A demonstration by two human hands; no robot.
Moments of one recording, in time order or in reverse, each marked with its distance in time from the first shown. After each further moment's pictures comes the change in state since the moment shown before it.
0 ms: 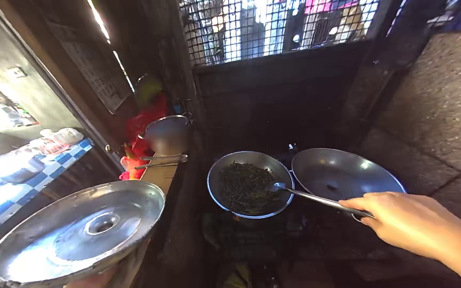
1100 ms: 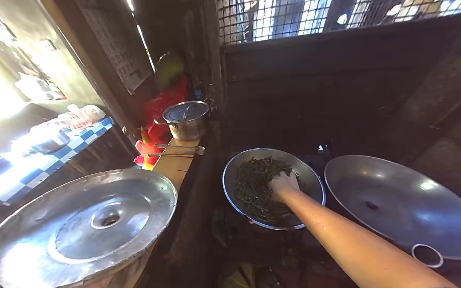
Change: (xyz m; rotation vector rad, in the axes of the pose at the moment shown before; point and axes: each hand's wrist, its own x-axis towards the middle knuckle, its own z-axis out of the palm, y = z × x) left_hand 0.026 0.001 -0.072 0.052 -0.138 0.032; right_hand 0.266 -0.162 0.069 -0.029 -0.005 -0.233
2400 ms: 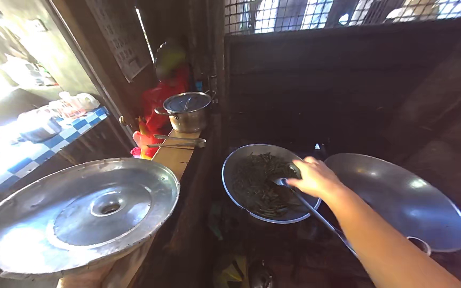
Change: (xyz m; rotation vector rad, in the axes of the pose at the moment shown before) left_hand -0.020 0.006 0.105 0.130 0.301 -0.074; right_hand -0.087 0.040 -0.054 0.312 0.209 0.109
